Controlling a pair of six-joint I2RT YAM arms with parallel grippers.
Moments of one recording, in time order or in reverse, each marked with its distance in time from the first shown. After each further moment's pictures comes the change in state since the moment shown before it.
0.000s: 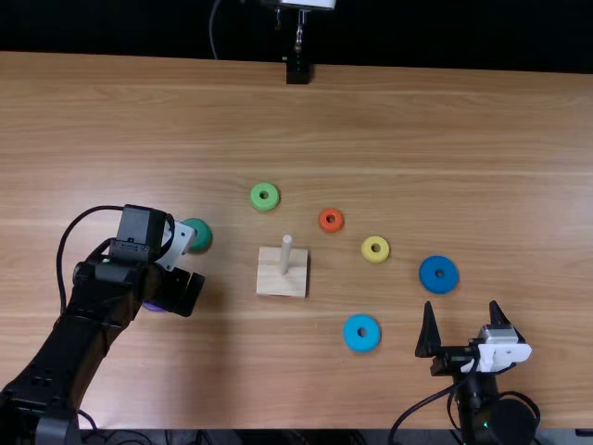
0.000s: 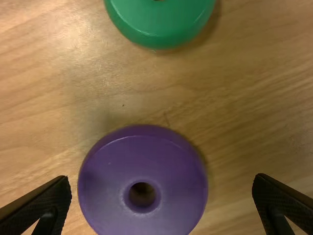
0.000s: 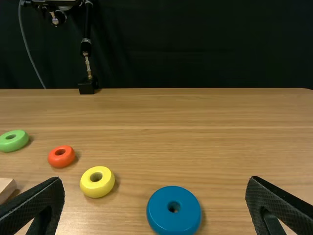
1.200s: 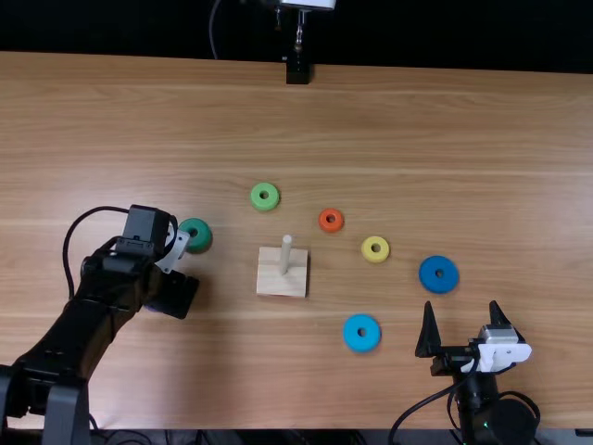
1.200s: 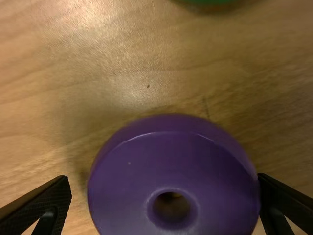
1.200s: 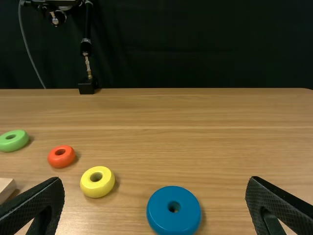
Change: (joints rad) left arm 0.000 0.081 0.000 0.003 -0.097 0.001; right arm 0.000 0.000 0.000 0.000 0.000 0.000
